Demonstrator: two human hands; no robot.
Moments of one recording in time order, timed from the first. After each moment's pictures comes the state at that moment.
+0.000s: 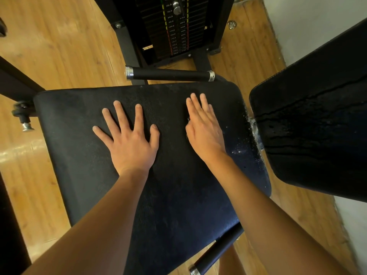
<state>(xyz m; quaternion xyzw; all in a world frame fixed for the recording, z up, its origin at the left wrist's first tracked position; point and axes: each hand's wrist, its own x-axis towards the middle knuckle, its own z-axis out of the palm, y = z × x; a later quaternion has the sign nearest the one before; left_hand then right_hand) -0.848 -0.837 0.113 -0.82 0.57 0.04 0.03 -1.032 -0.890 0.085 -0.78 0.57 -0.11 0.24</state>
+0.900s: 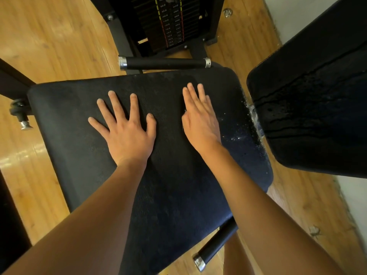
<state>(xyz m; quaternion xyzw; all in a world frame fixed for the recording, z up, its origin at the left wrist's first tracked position) -0.846 -0.835 0.109 -0.81 0.58 0.03 0.02 -1.023 -0.880 0.085 -0.76 0.60 -0.09 0.23</state>
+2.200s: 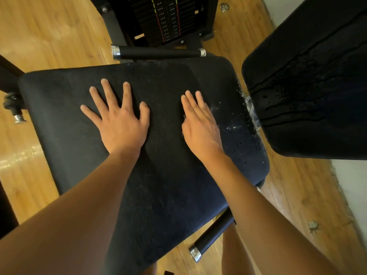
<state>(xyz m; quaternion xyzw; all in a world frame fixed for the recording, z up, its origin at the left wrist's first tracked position) -0.844 -0.837 0.113 -0.81 0.58 0.02 0.01 -1.040 -0.833 0.088 -0.75 0.59 -0.12 0.26</state>
